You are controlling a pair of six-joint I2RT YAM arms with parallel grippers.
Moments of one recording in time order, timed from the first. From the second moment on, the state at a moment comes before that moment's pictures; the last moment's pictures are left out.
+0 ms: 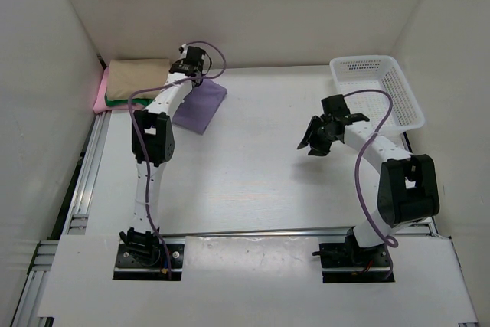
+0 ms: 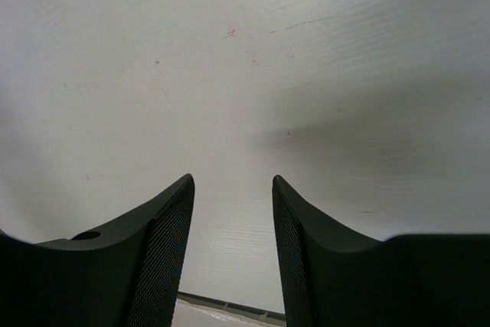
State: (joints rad) left arm -0.24 2.44 2.22 -0.76 -0.72 0.00; right arm 0.26 1.57 1.06 -0.59 -0.19 0.66
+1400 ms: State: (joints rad) left arm 0.02 2.36 2.37 -0.63 -0.70 0.00; right arm 0.24 1.53 1.02 -0.65 -0.13 0.60
